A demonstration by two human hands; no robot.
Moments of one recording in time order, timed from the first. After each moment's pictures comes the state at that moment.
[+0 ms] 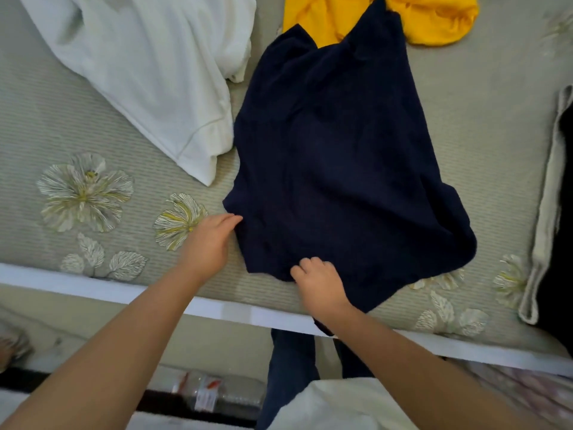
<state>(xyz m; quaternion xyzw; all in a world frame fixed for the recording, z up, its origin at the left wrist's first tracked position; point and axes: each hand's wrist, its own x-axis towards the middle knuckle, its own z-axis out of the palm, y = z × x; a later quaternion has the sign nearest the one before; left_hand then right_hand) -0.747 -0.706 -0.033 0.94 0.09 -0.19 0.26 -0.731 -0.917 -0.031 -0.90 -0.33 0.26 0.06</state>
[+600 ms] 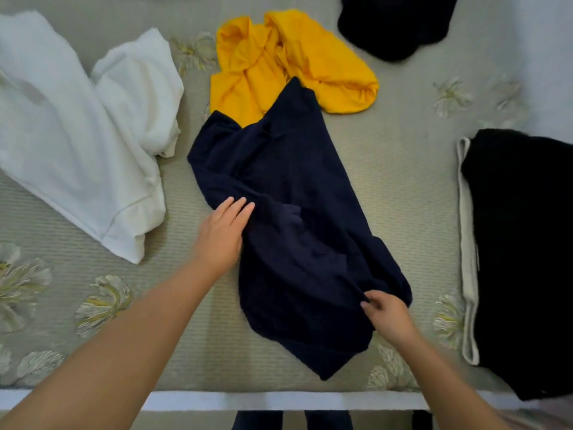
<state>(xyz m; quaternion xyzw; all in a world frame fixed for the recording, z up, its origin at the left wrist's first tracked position) -0.599 -0.783 -0.044 0.98 0.00 -0.14 0.17 -0.634 -1.081 -0.012 -0.89 0.13 0.36 0.25</state>
